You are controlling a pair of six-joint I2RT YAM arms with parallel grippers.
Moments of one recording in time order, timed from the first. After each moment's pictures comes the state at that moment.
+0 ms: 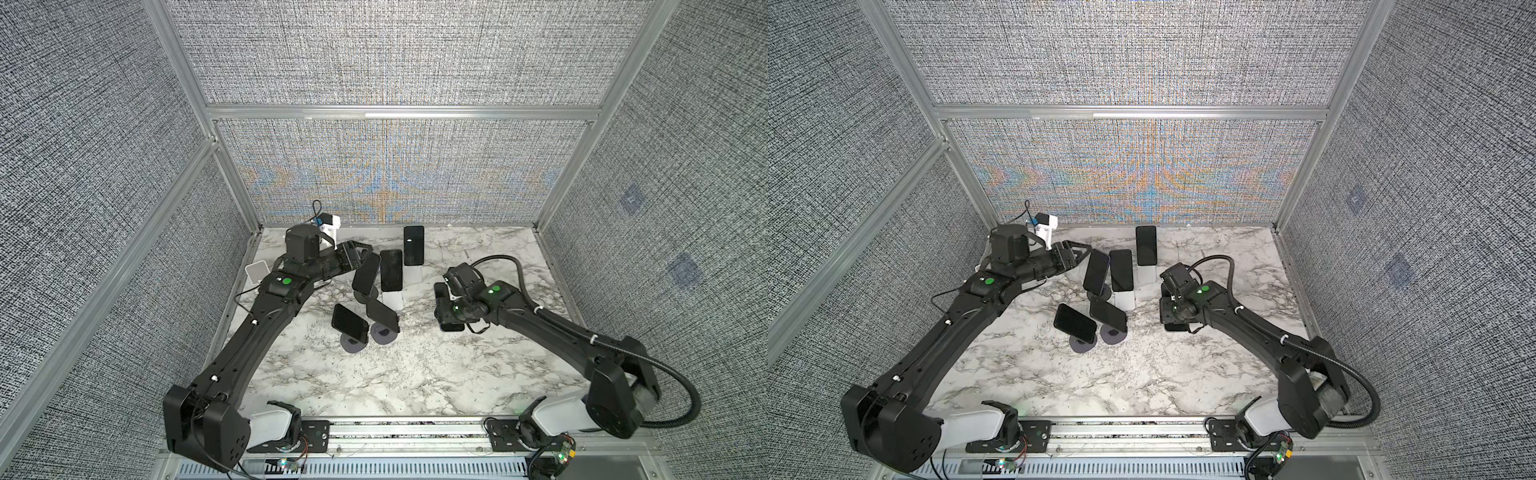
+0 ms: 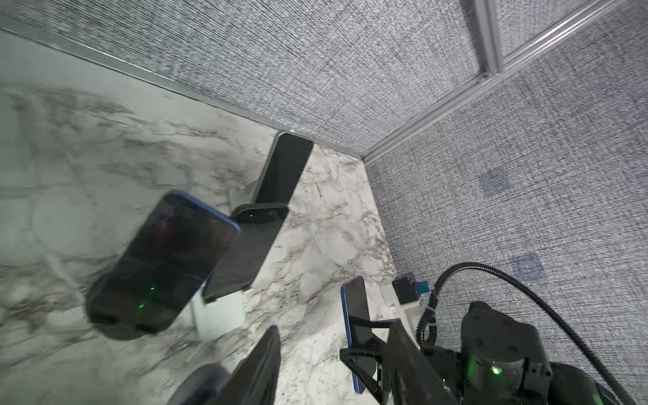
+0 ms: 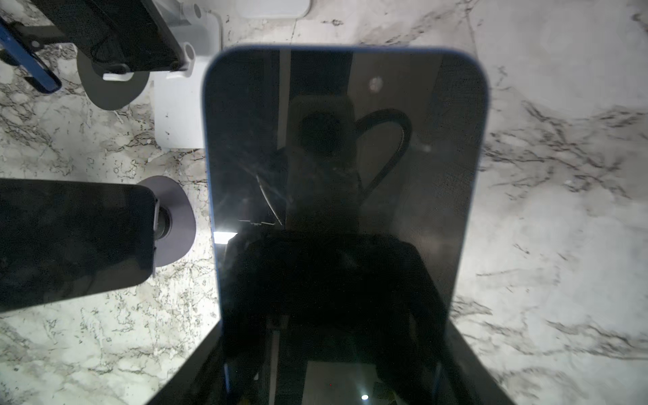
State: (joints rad) left arm -0.32 1.26 1.18 -0.37 0.50 -0.64; right arm 0.62 1.49 1.10 -0.73 0.08 0.51
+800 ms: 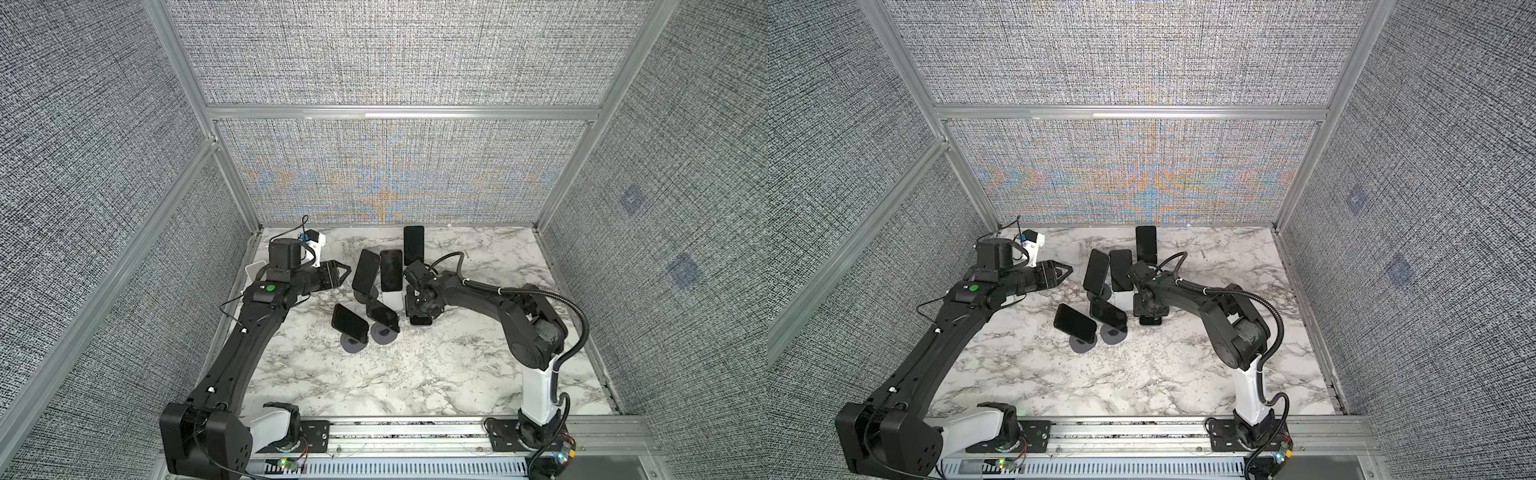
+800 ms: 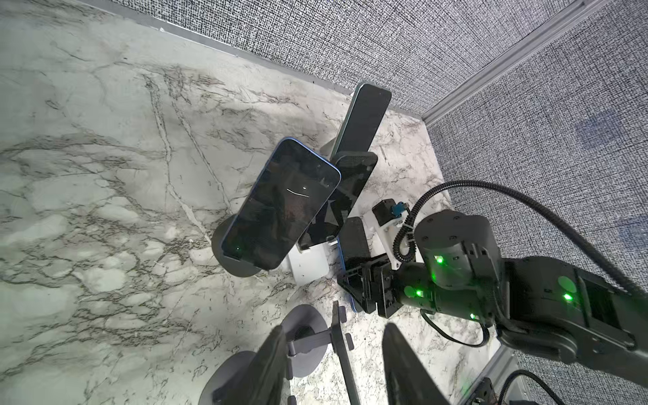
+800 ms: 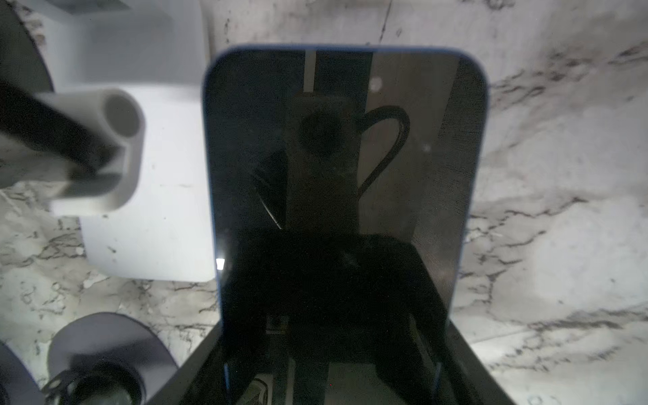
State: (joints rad) left arm -0.19 1.21 1.08 -0.51 0.54 -0.39; right arm 0.67 2.00 1.38 -0.64 0.09 0.58
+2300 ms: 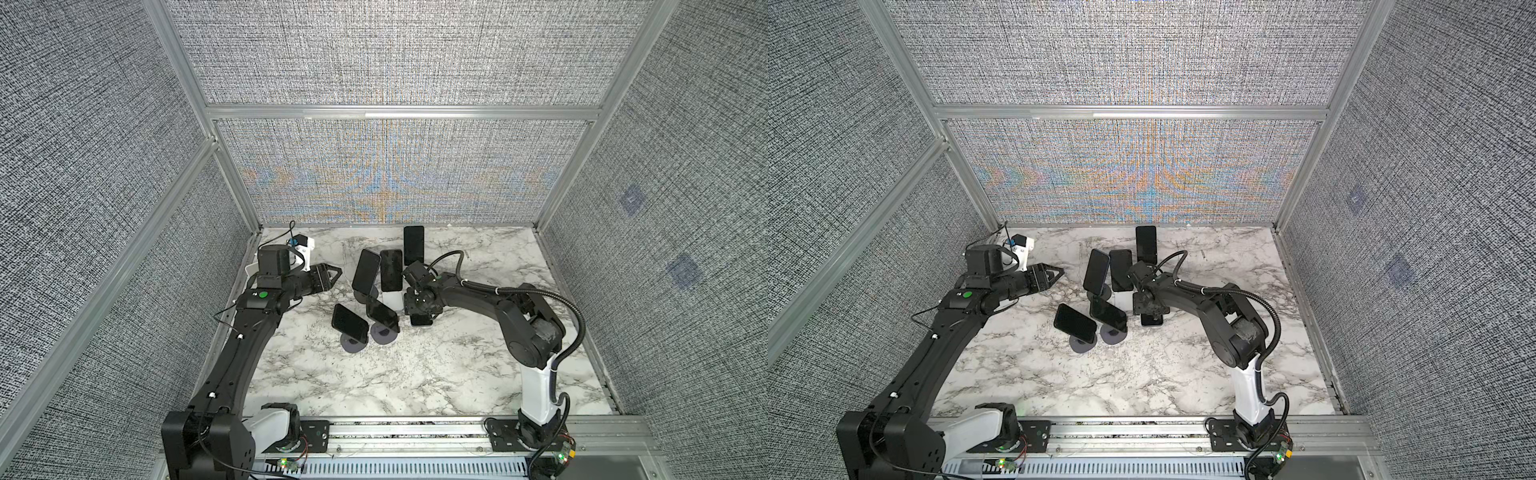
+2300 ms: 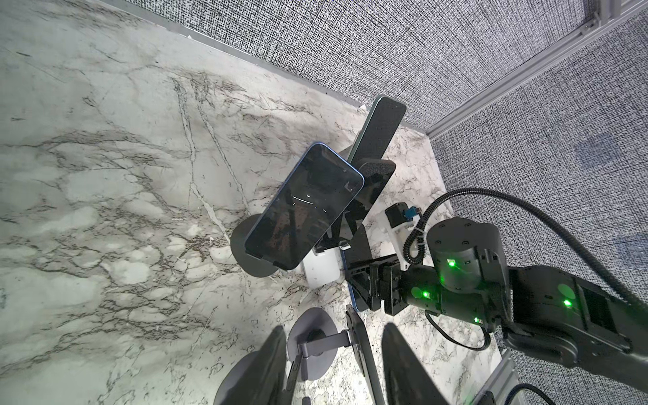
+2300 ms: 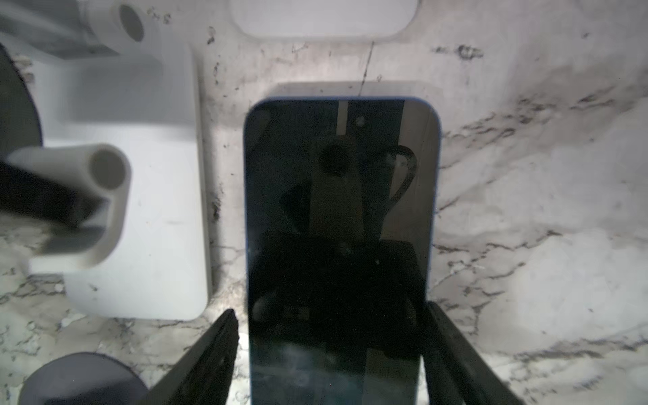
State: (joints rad) left arm -0.10 1.18 1.00 -0.46 0.59 -0.39; right arm 0.67 2.01 1.37 -0.58 0.12 0.57
